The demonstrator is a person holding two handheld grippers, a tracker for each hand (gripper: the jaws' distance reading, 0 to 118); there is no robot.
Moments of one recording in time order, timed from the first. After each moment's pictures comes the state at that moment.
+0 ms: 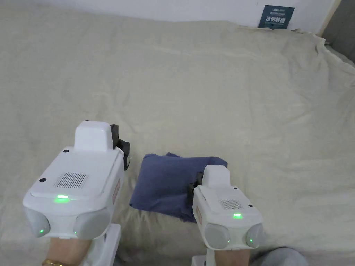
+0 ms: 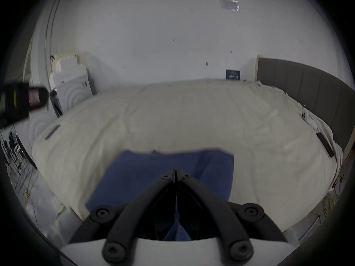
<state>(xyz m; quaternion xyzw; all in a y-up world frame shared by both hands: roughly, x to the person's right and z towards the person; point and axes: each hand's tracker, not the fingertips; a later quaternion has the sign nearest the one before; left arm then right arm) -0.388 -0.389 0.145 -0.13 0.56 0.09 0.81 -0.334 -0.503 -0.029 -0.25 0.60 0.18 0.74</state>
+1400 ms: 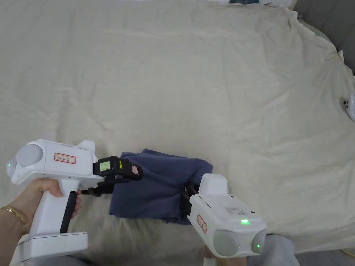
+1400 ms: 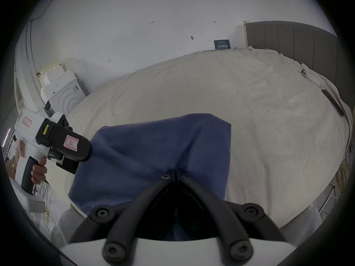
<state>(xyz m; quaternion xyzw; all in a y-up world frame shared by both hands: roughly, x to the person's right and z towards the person) -0.552 -0.500 0.144 -0.29 0.17 0.57 0.75 -0.325 -0.534 -0.076 -0.35 0.59 0.12 0.72</state>
